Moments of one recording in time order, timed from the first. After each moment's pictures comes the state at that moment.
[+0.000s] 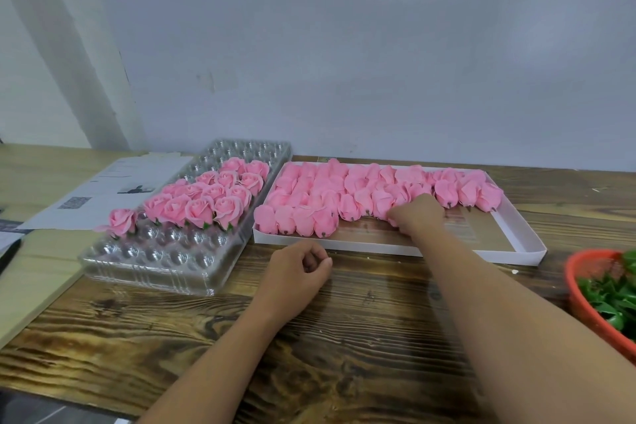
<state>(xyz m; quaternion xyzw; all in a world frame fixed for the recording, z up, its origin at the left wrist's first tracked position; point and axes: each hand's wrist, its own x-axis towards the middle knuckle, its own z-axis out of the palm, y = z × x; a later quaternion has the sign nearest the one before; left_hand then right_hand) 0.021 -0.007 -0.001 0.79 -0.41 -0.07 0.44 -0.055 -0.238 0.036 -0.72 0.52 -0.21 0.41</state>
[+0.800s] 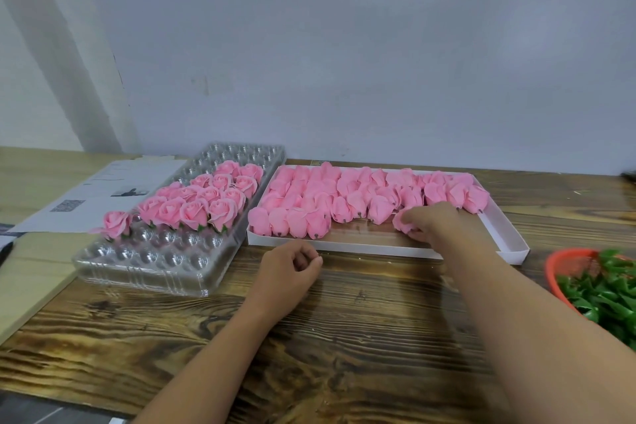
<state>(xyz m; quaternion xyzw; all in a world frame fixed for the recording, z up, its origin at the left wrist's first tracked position) 0.022 -0.006 -0.002 0.79 -0.39 -0.08 0.47 -0.091 -0.259 0.043 -0.63 0.54 -0.21 0.53</state>
